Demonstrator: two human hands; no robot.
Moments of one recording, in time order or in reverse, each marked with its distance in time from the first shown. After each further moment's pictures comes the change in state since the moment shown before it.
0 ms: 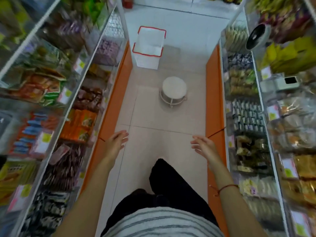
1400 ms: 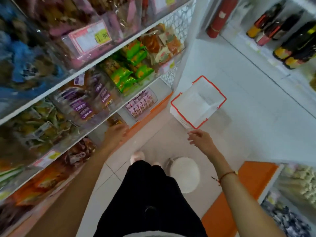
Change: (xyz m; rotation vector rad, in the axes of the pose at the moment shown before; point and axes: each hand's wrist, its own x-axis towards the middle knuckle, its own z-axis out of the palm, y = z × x) left_hand 0.508 0.374 0.055 -0.213 0.421 -0.193; right_hand 0.557 -0.520 0.302 -0.764 -0.576 -0.203
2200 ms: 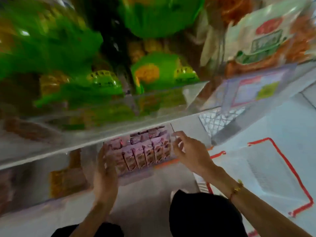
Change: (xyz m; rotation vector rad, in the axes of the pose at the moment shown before) left_hand 0.322 -0.125 0.145 -0.192 0.852 0.256; right_hand 0.452 -0.013 0.150 -0.828 -0.229 -1.047
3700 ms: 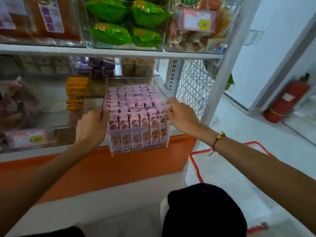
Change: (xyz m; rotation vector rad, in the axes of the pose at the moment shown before) left_hand -0.056 -0.028 -0.025 0.253 0.159 0.610; right_hand -0.067 0.004 0.009 -0.243 0.342 -0.319
